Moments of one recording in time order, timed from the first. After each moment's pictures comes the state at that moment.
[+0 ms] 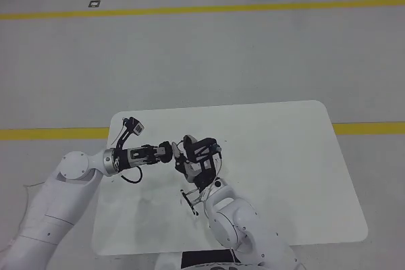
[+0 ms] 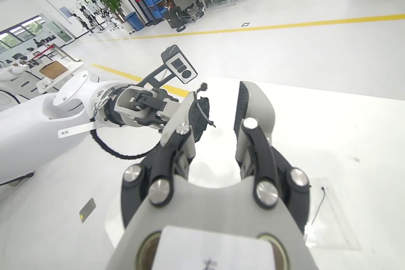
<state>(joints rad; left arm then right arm) 1.30 -0.89 -1.22 -1.48 -0.63 -0.34 -1.14 -1.58 -1.50 0.83 -1.94 -1.33 0.20 0.21</state>
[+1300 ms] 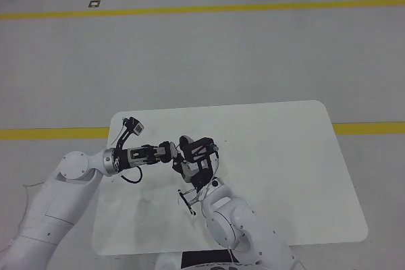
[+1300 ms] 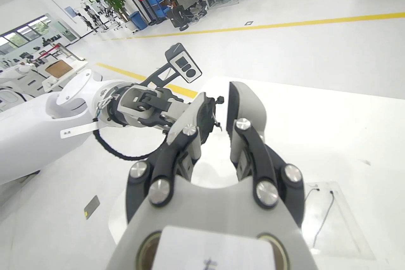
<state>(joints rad) 1.30 -0.89 -1.22 -1.48 -0.63 -0.34 -1.14 -1.57 -1.50 0.82 -1.93 -1.30 0.20 0.20</state>
